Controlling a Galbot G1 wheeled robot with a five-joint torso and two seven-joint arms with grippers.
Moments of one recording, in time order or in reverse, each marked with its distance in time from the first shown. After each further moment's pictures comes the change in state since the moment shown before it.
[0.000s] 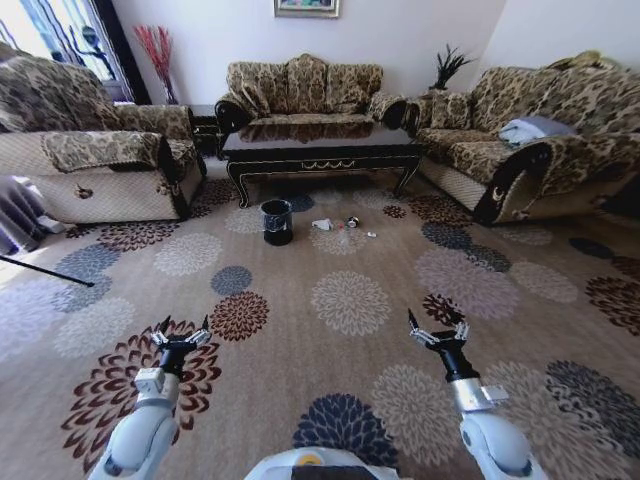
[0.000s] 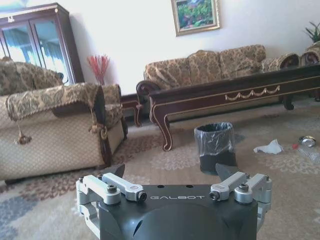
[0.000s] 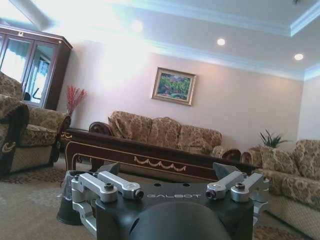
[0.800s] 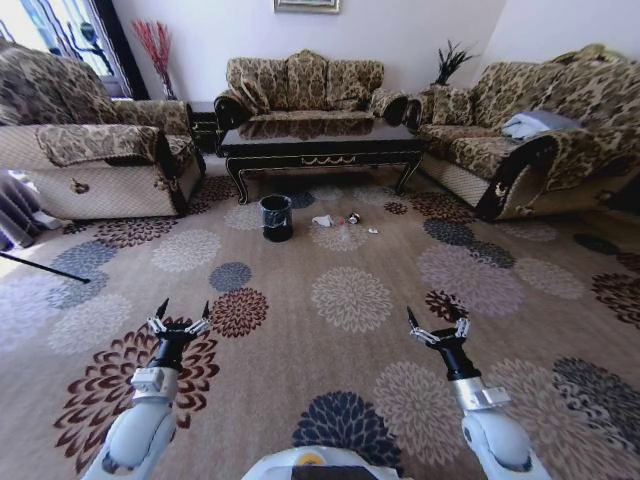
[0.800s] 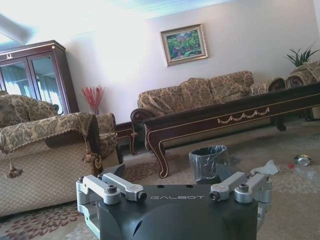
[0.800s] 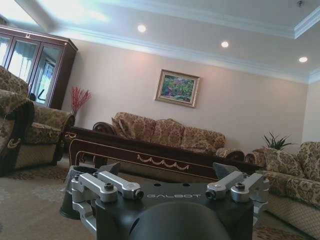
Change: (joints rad) left arm -0.003 0.002 -0.002 -0.027 0.056 -0.090 0.013; right arm 0.014 0.003 0.003 -0.054 0.008 0.043 -0.031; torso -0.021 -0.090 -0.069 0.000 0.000
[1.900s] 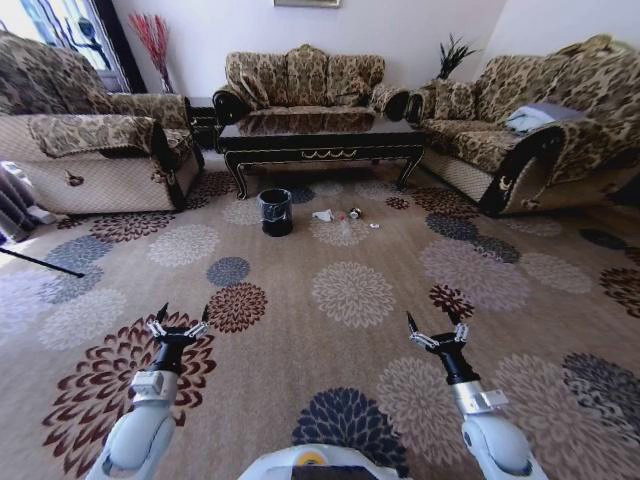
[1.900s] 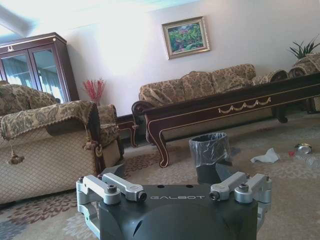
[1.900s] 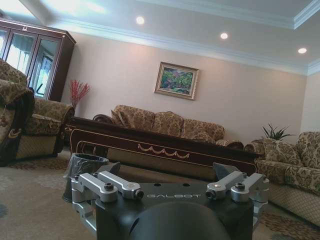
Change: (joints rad) left arm 0.012 -0.010 -0.005 0.016 0.000 -0.010 0.003; right arm -0.010 0.007 -0.003 -0.006 -0.002 -0.007 0.004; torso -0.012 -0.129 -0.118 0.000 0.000
